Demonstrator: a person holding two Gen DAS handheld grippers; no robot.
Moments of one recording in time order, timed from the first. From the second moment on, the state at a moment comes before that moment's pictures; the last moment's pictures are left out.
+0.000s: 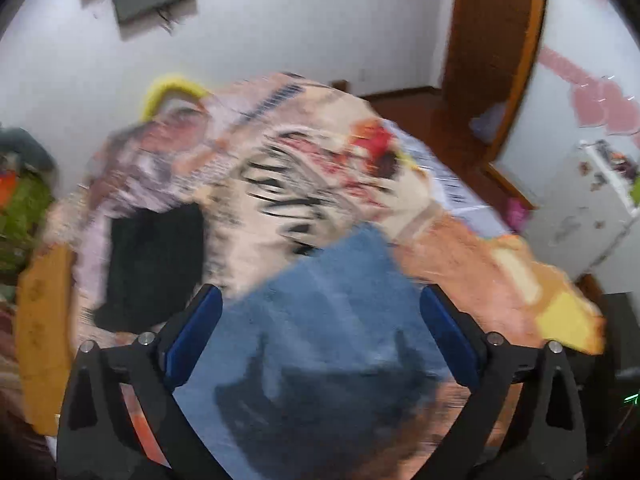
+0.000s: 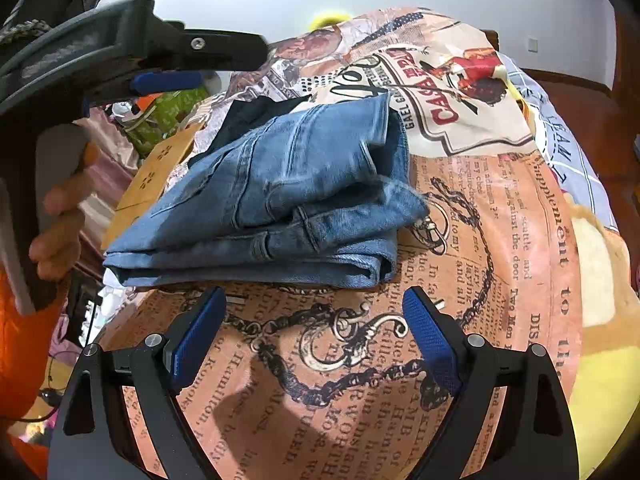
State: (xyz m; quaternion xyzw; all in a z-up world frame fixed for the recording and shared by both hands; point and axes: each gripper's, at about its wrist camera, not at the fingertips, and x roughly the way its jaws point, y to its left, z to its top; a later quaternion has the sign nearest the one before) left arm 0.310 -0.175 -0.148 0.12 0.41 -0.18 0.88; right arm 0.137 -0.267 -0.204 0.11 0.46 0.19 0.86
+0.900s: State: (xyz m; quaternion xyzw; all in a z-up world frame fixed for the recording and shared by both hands) left arm 0.446 -0.003 -0.322 0.13 0.58 -0.05 0.80; right arm 0.204 -0.249 -0.228 0.08 0.52 0.16 0.83
